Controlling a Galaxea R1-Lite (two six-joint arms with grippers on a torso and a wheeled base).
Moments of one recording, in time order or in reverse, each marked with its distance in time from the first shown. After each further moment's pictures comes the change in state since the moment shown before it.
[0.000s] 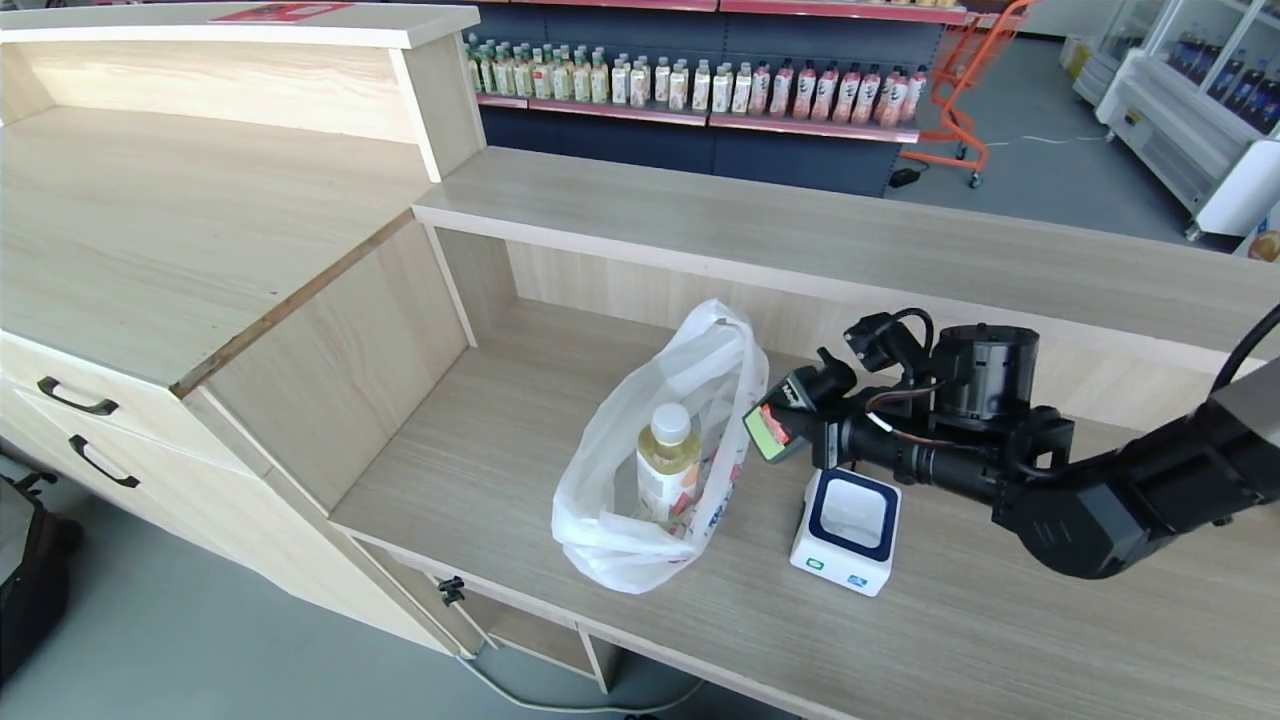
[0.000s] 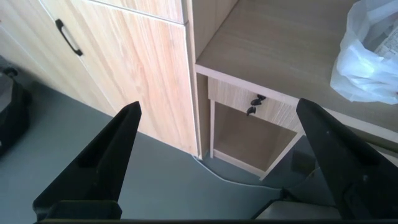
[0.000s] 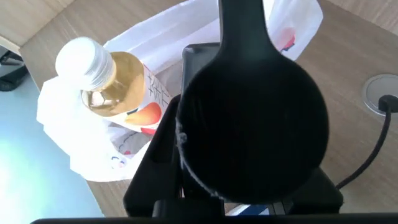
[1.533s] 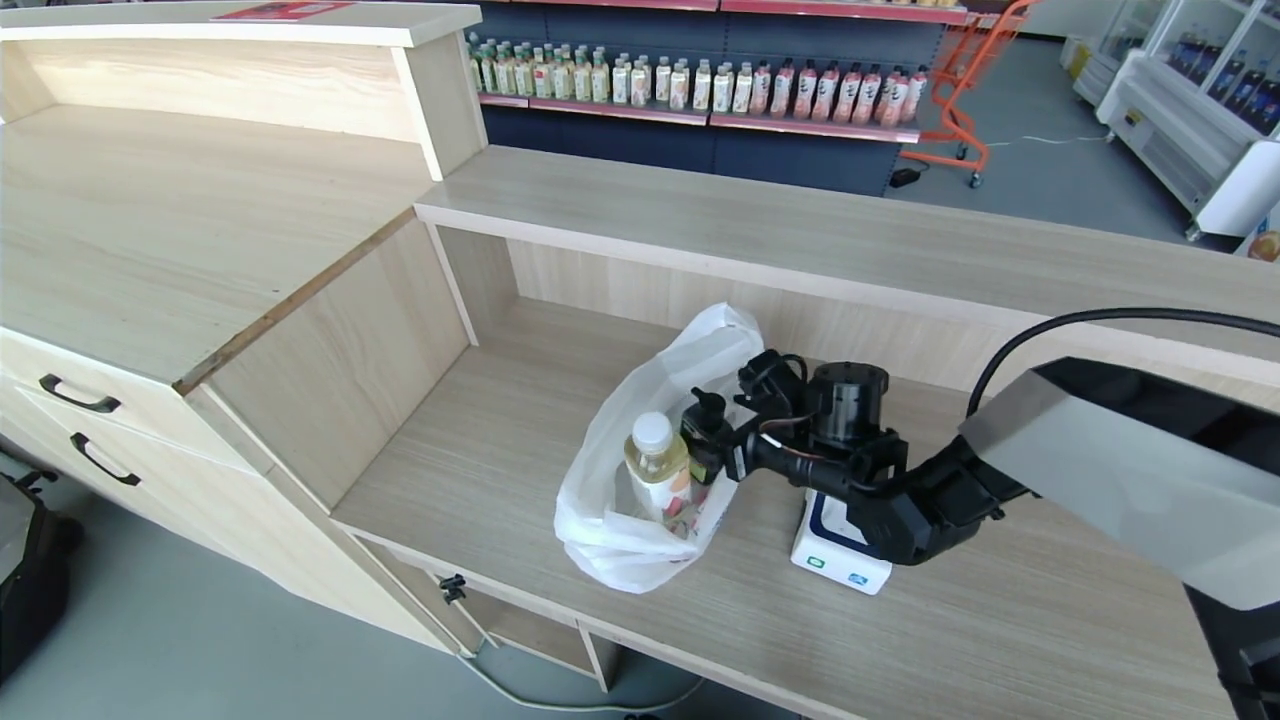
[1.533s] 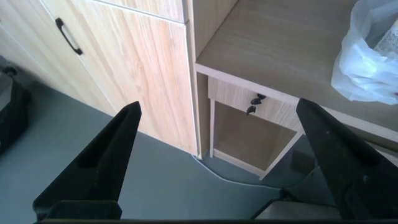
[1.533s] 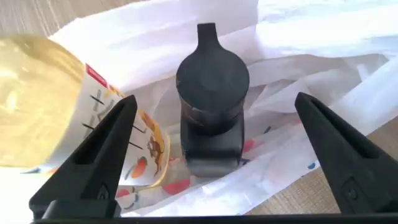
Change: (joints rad) left arm 0.000 0.000 0.000 0.000 0.000 0.000; right arm 0.070 0.353 -0.300 -0.116 0.002 -0.136
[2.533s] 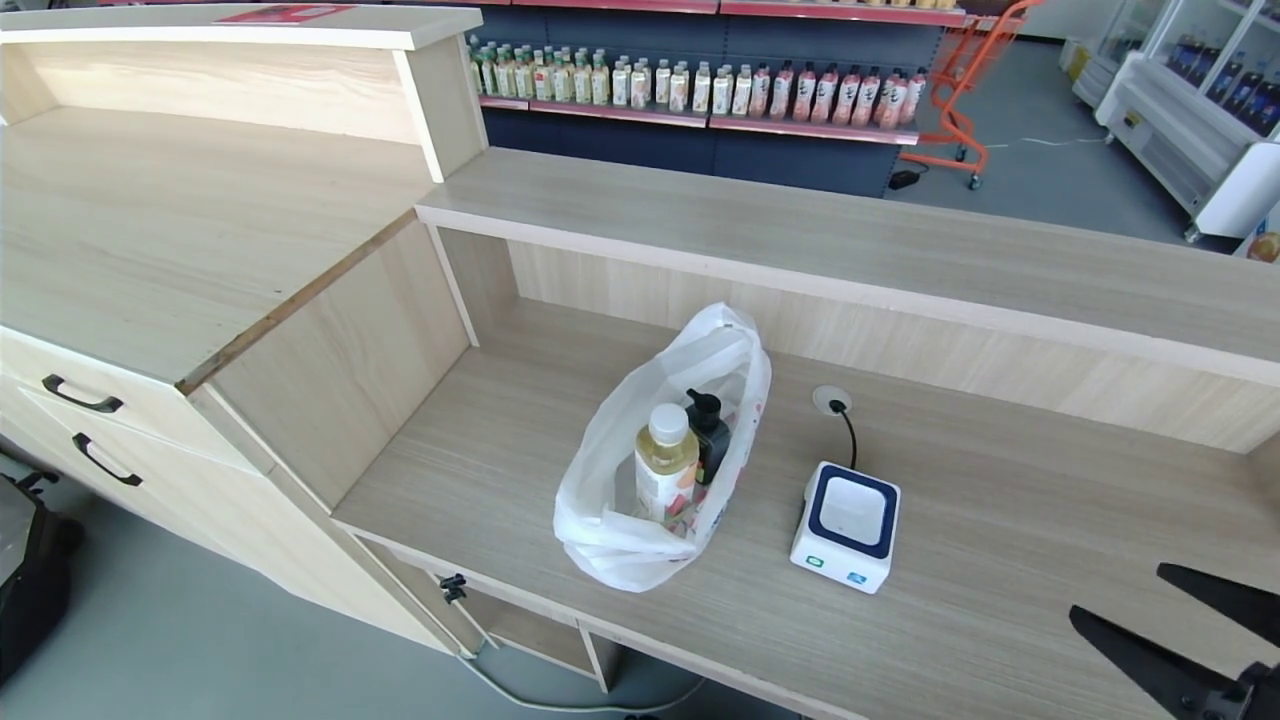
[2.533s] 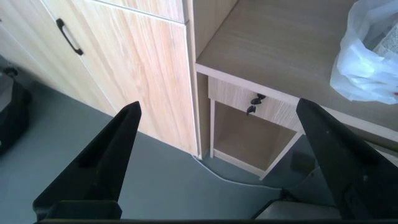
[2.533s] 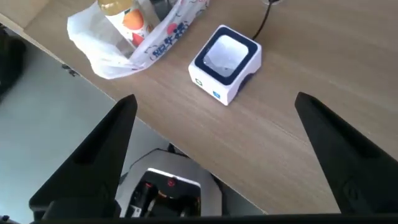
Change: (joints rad) left arm 0.000 0.000 0.000 0.000 0.000 0.000; right arm -0.328 -1.483 1.067 0.479 -0.004 0.162
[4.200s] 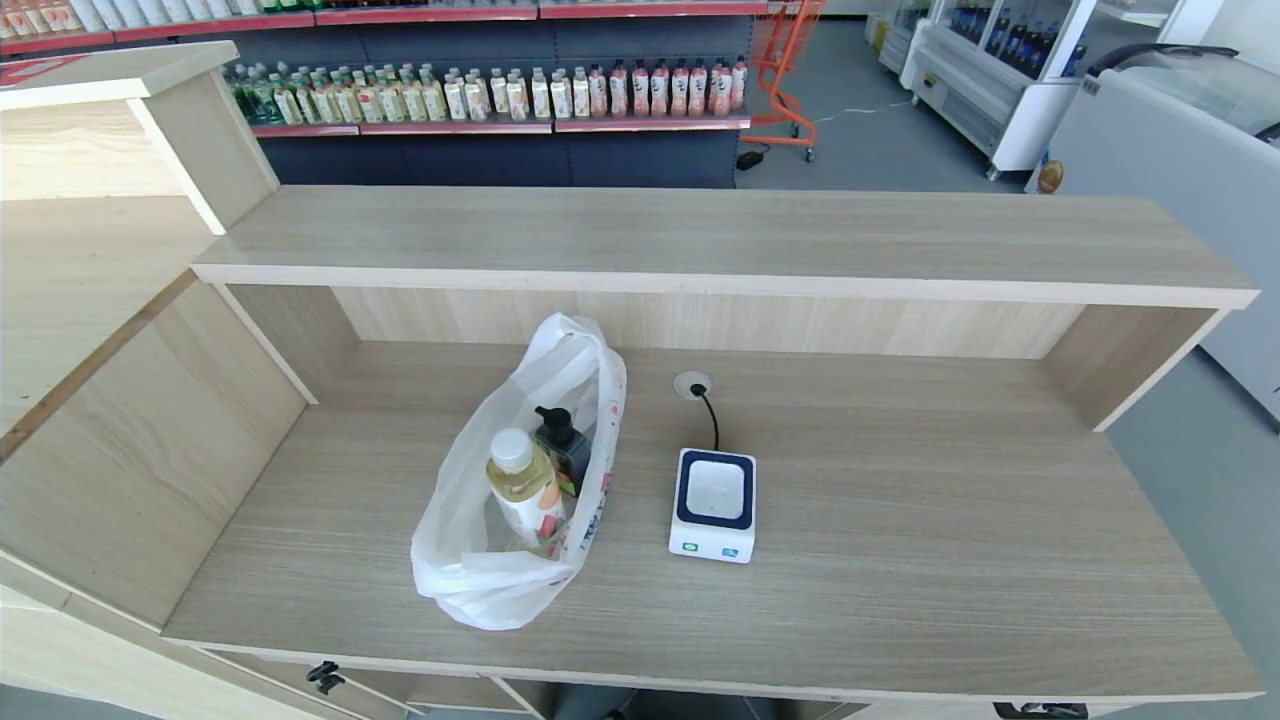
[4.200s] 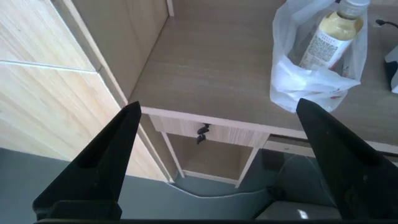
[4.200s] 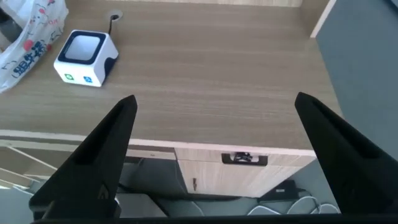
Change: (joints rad) left arm 0.000 0.000 0.000 0.000 0.000 0.000; right arm -0.119 -0.857 0.102 0.506 -0.216 -0.045
